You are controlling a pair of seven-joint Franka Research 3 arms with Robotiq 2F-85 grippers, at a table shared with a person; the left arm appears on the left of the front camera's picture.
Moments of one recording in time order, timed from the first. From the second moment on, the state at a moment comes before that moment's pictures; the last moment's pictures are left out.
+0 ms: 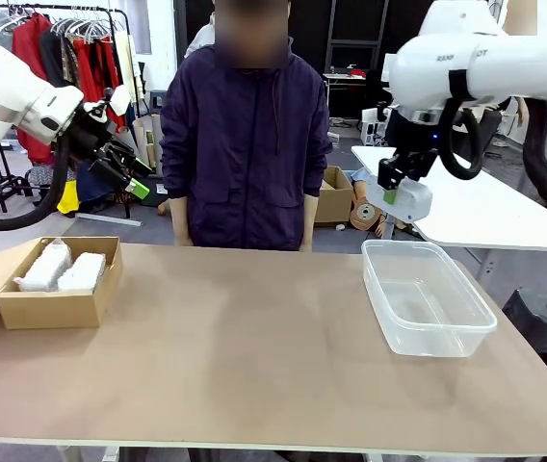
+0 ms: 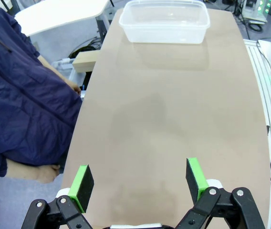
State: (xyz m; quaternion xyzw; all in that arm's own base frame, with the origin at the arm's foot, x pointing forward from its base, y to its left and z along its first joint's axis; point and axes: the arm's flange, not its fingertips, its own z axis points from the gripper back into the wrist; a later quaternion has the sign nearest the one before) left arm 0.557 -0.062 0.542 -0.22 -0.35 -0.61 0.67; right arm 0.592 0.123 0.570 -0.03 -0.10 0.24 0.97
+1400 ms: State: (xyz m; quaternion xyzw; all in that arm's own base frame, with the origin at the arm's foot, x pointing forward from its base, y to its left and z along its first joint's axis) left arm 0.557 -0.062 0.542 -0.22 -0.35 -0.61 0.67; right arm 0.592 0.051 0.524 -0.05 -0.08 0.21 0.97
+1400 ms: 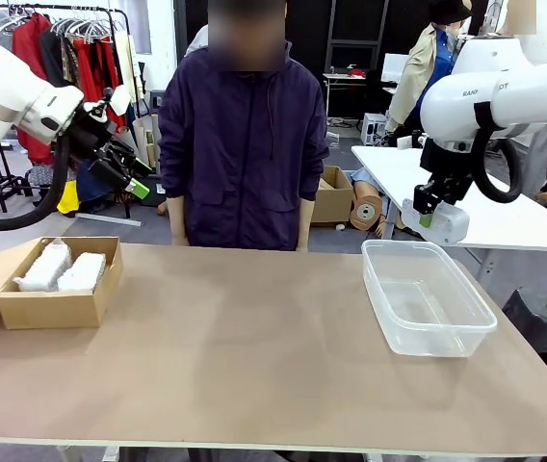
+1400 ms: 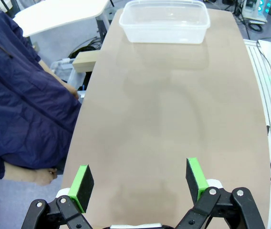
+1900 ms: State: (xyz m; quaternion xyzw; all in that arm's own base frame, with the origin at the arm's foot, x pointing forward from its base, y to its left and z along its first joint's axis) left arm 0.557 -0.062 0.542 -0.22 -0.35 -0.61 0.67; right arm 0.587 0.038 0.488 -0.04 -0.06 0.20 0.98
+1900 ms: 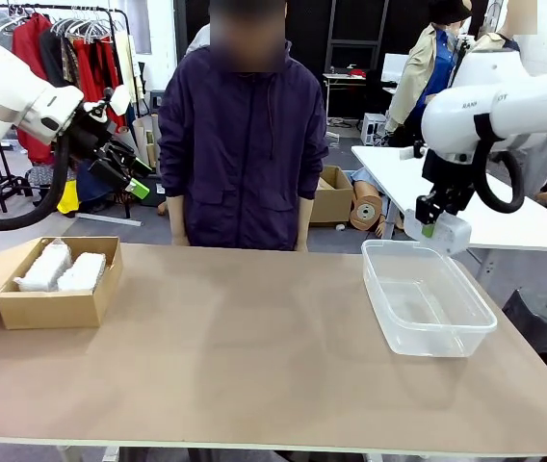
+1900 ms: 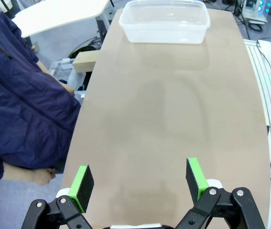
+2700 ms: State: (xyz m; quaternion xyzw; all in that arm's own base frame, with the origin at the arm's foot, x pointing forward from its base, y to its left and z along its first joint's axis) left arm 0.557 -0.062 0.542 -0.22 -0.35 -0.61 0.67; right arm 0.564 0.047 0.395 0.00 -0.06 0.14 0.99
